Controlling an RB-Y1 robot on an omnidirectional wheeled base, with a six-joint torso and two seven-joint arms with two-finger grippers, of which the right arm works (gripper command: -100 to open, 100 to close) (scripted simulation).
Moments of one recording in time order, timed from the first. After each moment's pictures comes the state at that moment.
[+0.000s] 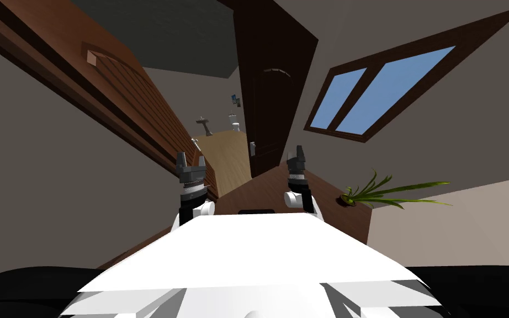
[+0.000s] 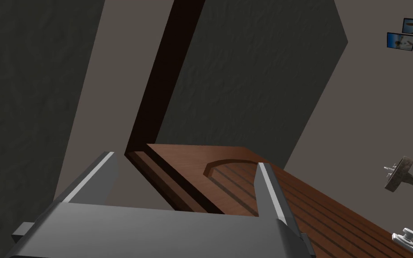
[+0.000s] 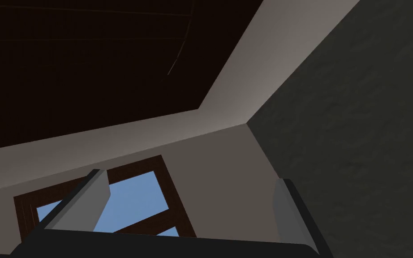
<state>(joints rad) 0.35 0.01 0.08 -2.12 -0.02 -0.44 0.07</state>
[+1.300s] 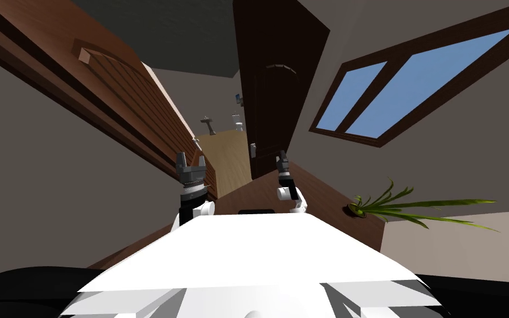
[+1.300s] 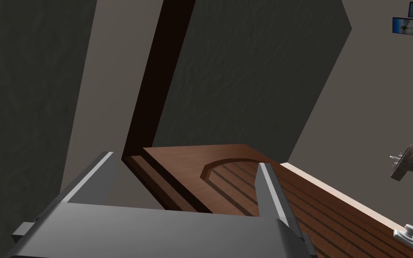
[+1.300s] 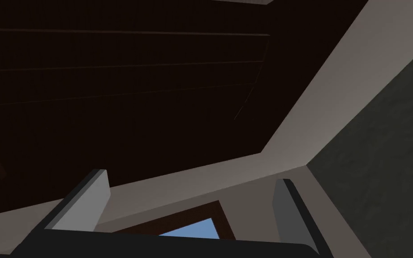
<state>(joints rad) 0.16 -0.02 0.10 -1.77 -0.01 -0.45 0.03</state>
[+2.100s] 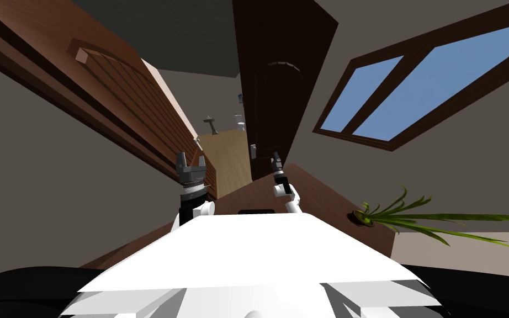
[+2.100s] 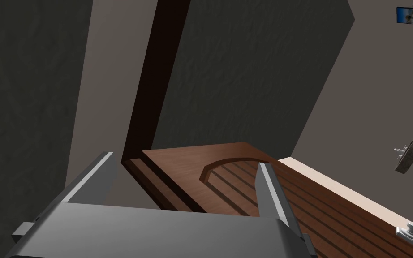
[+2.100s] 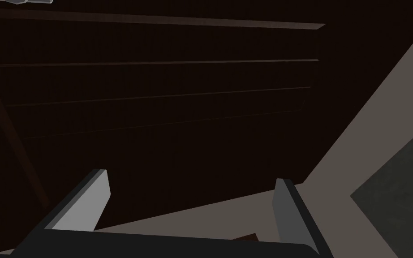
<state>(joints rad) 0.03 -0.02 0.11 -1.56 -0.01 -0.45 0.01</state>
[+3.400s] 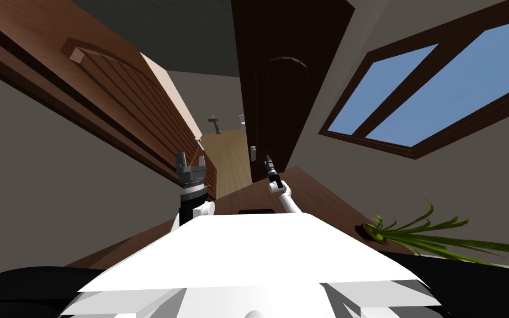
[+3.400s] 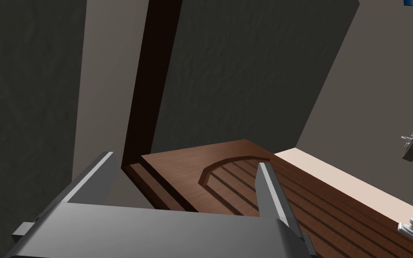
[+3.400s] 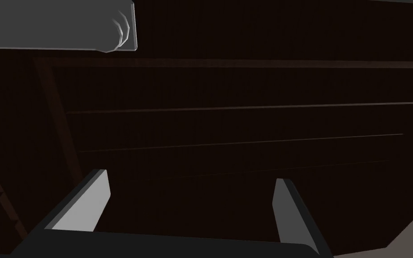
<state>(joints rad) -0.19 -0.02 0.13 -1.18 0.00 -0.45 -0.03</state>
